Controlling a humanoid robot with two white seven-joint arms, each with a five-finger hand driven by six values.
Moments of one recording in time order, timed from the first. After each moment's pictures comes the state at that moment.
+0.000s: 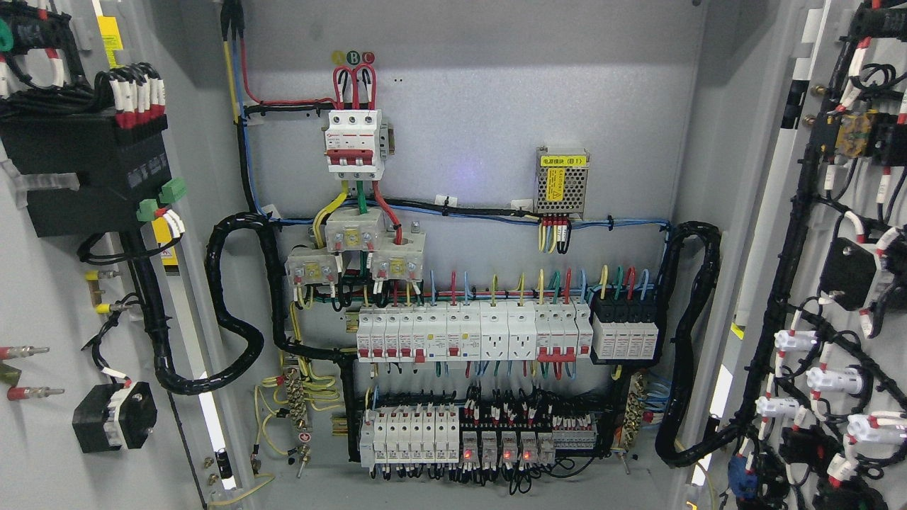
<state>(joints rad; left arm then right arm) 0.48 0.15 -0.27 -1.81 0.25 -0.57 -0.25 0.42 -0.08 -0.07 -2.07 -0.34 -0.57 0.40</state>
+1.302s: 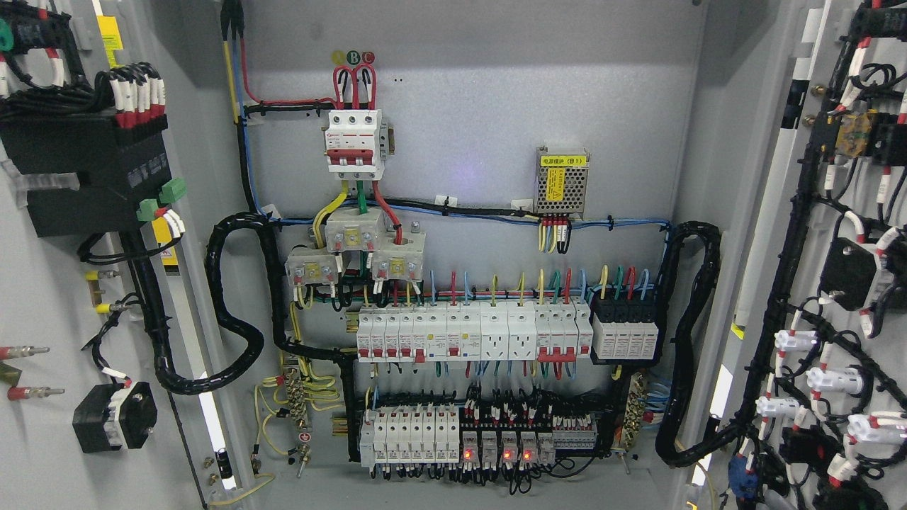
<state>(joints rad) 0.53 0.11 0.14 -1.97 0.57 -0.53 -0.54 0.37 -0.13 -0.16 -2.09 -0.42 -0.56 0.39</state>
